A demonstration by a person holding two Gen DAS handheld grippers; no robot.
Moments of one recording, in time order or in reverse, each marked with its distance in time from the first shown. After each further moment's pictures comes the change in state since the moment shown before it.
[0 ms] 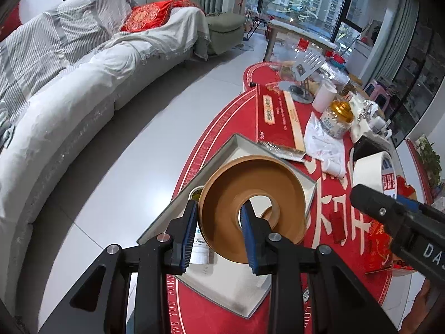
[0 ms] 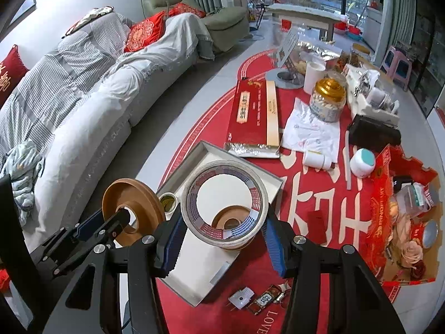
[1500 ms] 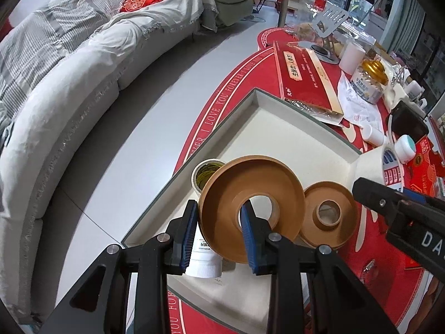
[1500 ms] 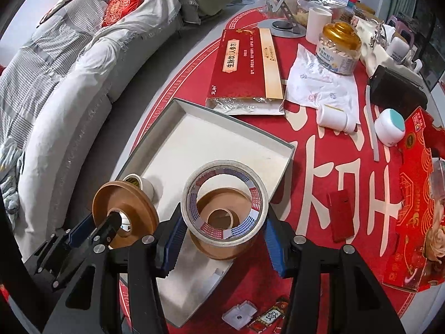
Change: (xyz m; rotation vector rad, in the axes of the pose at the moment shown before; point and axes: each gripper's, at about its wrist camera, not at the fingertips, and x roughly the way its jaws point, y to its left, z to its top) left arm 0.087 -0.002 -0.022 0.047 0.123 0.115; right arm 0.104 -0.018 -0.007 0.058 0.140 -0.009
